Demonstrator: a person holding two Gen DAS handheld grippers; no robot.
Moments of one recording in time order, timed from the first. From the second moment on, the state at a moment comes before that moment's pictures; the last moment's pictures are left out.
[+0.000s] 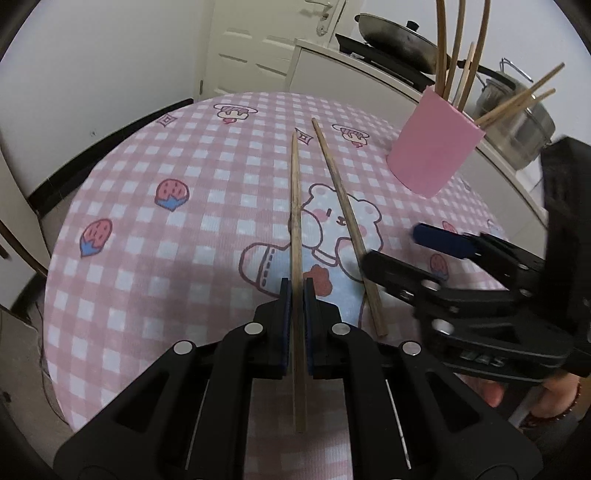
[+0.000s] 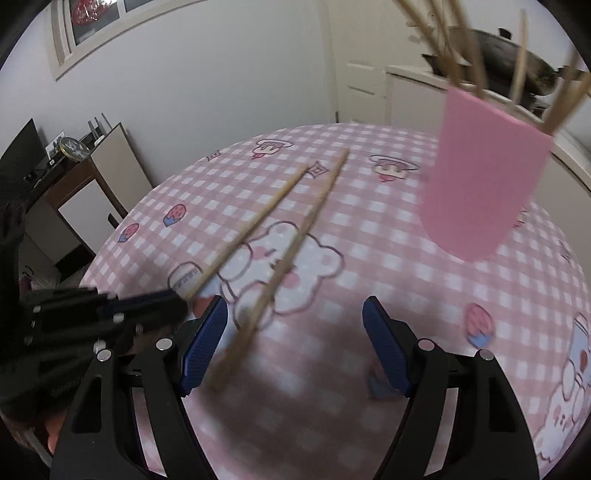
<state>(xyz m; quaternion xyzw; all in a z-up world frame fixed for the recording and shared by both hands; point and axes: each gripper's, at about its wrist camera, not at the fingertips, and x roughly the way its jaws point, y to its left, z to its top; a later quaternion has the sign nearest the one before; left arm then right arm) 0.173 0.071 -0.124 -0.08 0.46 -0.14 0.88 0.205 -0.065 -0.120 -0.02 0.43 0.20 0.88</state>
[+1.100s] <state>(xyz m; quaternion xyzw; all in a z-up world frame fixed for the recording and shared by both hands) 0.205 0.038 -0.111 -0.01 0.46 -0.13 0.88 0.148 -0.142 -0.109 -0.03 0.47 0.22 0.86</state>
